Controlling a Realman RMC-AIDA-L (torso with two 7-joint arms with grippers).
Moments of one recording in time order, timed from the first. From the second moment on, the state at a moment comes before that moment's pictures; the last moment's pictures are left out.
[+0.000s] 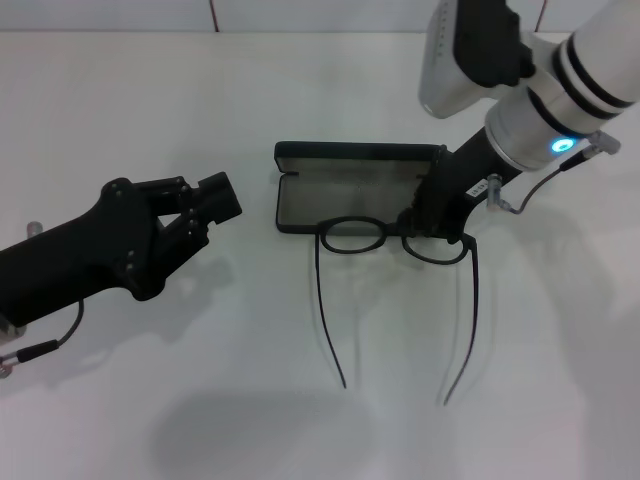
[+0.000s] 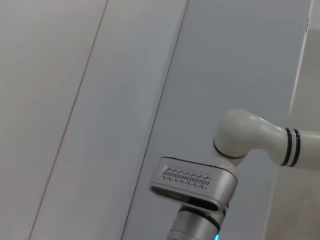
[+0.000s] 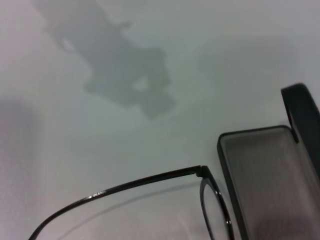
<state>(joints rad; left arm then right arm) -0.18 -2.07 0.97 0.67 1.35 1.81 -1.25 1.07 2.03 -1.50 -0.69 -2.22 -1.26 1.96</state>
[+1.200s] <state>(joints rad) -0.41 -2.09 1.03 0.56 1.29 2.02 -1.19 0.48 2.02 -1.37 -1.00 -1.39 -1.43 1.44</state>
